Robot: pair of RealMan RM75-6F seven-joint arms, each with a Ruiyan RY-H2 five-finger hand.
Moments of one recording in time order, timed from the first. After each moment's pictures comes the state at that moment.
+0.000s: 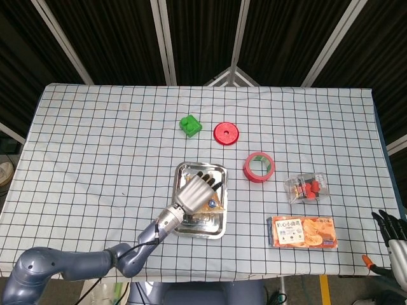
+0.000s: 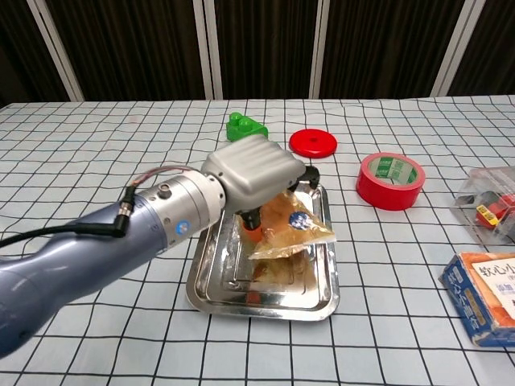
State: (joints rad) left arm -0.93 -1.96 -0.21 -1.22 1.29 0.92 0.77; right arm -0.06 -0.96 -0.04 -1.67 -1.51 1.45 0.10
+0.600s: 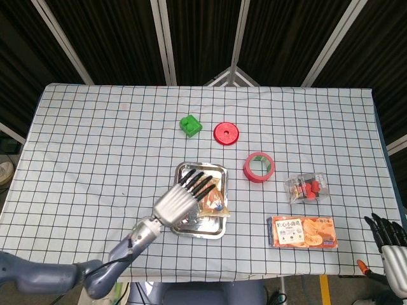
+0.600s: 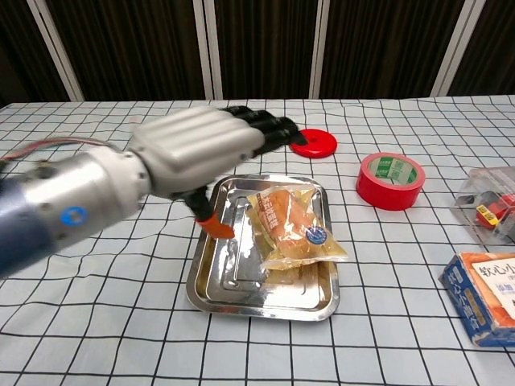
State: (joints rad) left arm -0.75 -1.61 -0.07 -1.75 1.34 1.12 0.77; right arm -0.09 -0.97 -0.08 -1.70 -1.61 1.52 0.03
